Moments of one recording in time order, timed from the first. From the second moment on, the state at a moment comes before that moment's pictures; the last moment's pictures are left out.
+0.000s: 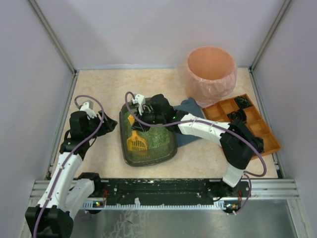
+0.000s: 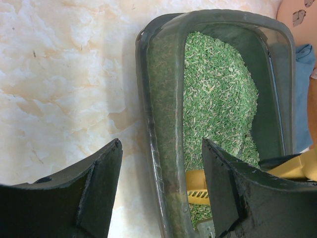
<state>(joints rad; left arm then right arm) -0.07 0.79 0.60 -0.33 0.20 -0.45 0.89 1.72 1.21 0.08 -0.52 0.07</state>
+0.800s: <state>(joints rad) -0.07 0.79 0.60 -0.33 0.20 -0.45 0.91 1.57 1.16 0.14 0.16 0.01</state>
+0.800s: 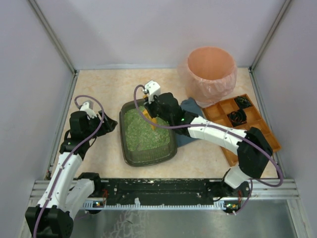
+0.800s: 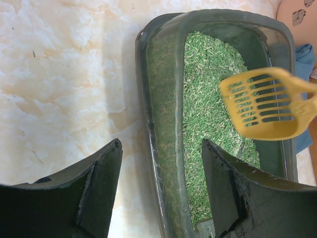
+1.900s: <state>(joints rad) -0.07 0.80 0.59 -0.31 0.23 -0.45 0.89 1.63 1.16 0.07 -0.42 0.23</state>
